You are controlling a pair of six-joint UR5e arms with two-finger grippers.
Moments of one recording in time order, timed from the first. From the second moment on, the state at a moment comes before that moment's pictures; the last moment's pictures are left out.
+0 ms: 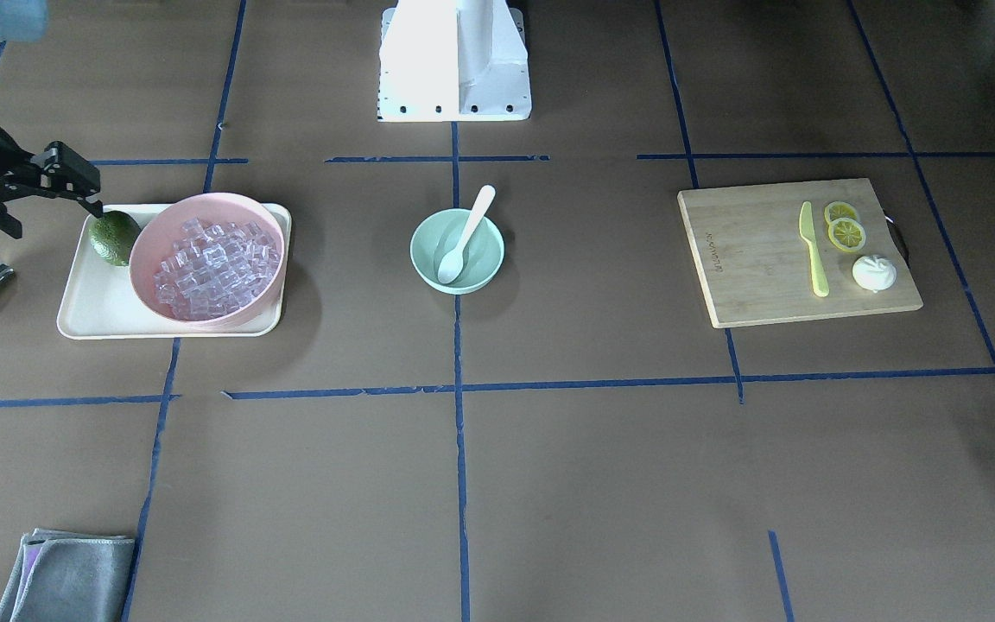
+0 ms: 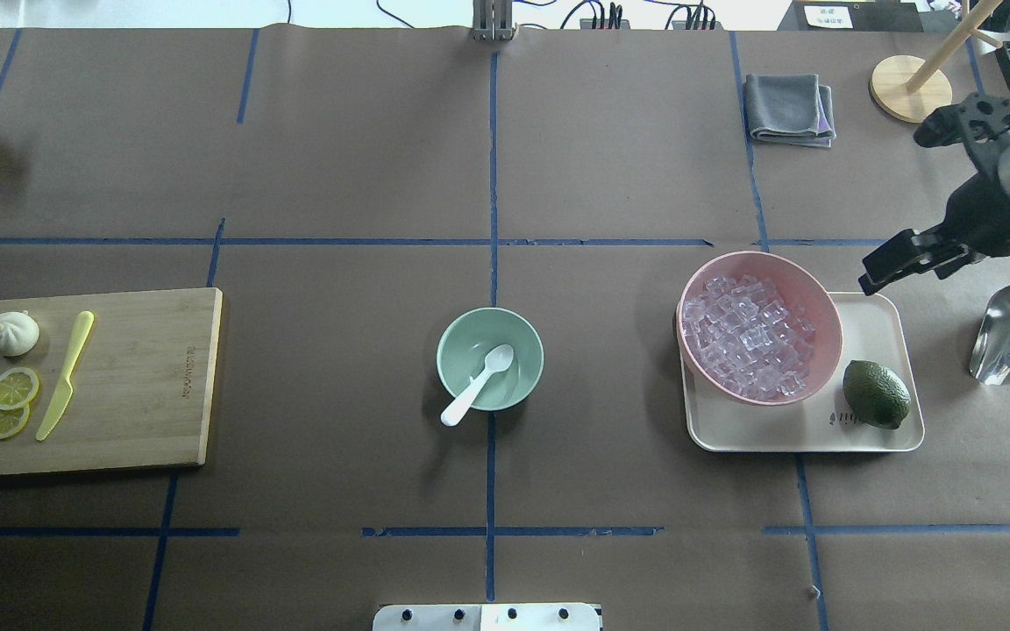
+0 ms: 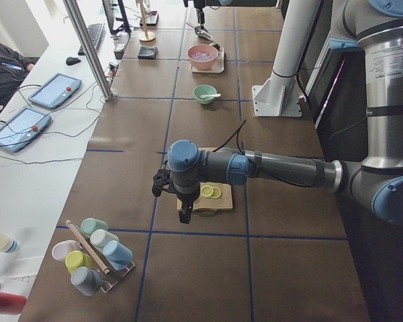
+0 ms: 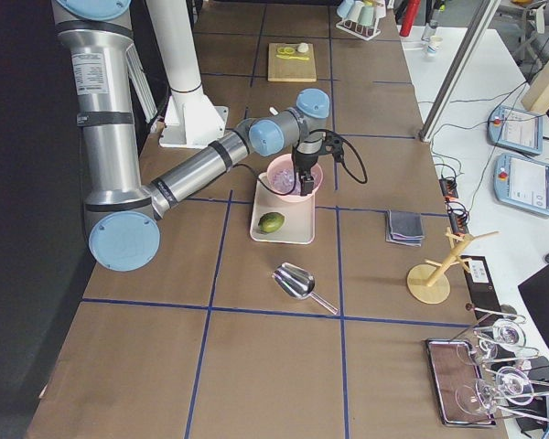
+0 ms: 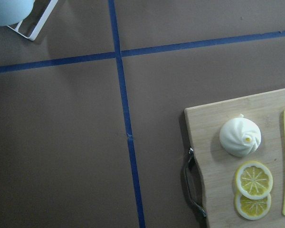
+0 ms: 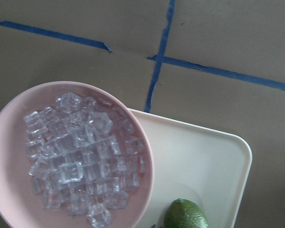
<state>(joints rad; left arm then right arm) -1.51 -1.42 -1.82 -1.56 -2.37 0.05 1.00 -1.44 2.06 -1.69 2.26 0.51</state>
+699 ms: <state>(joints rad) -1.52 -1.42 -1.81 -1.60 -2.37 0.05 0.75 -1.31 1.94 -1.58 2.08 0.75</state>
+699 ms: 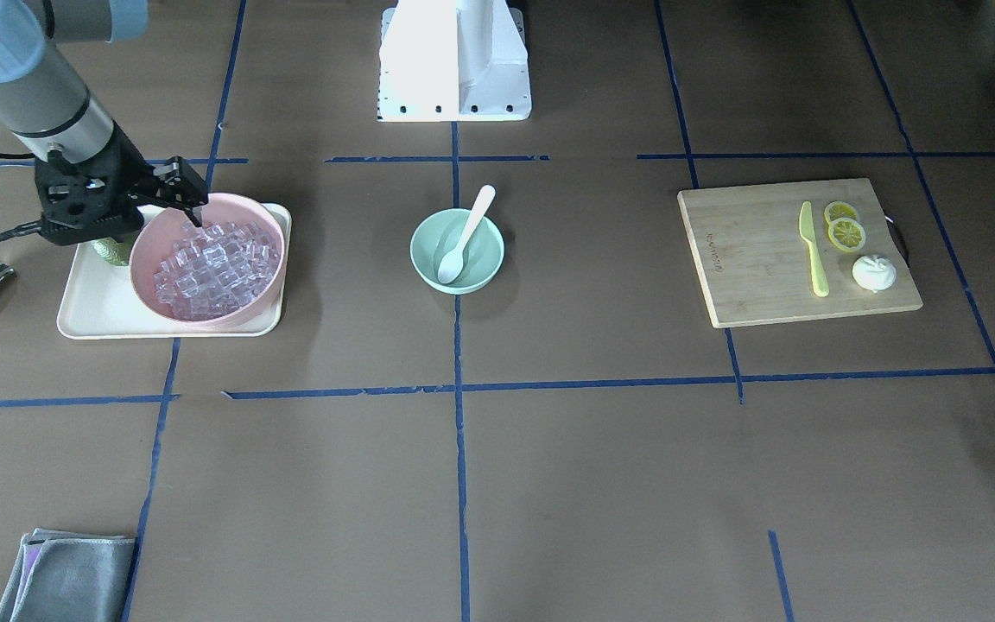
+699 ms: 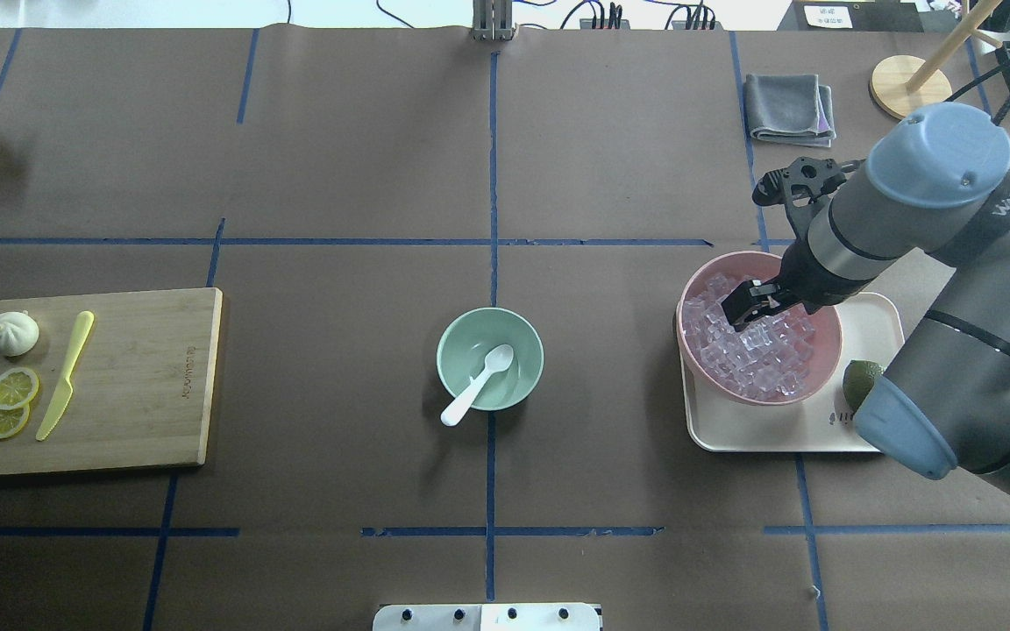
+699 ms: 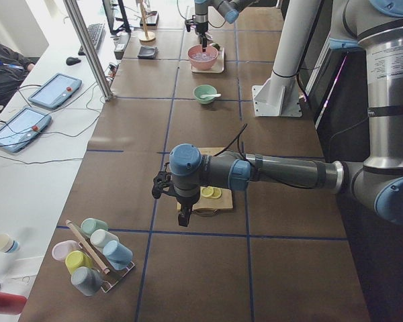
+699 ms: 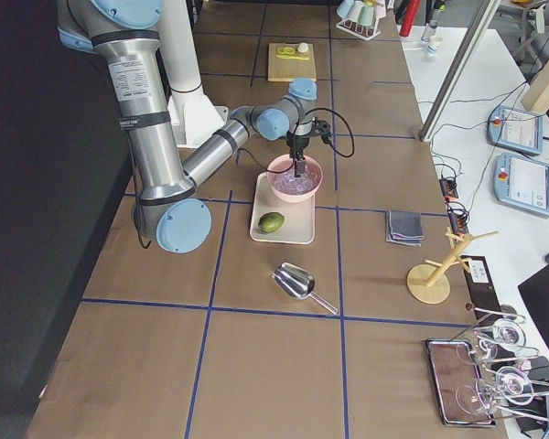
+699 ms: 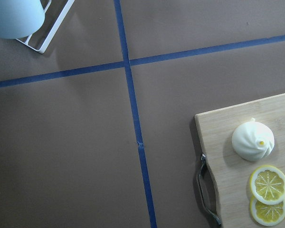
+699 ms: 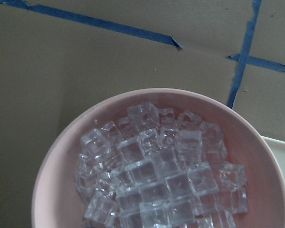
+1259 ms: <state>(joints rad) -1.52 -1.41 -1.81 -1.60 -2.37 0.06 0.72 -1.33 1.88 -1.45 2.07 0.81</state>
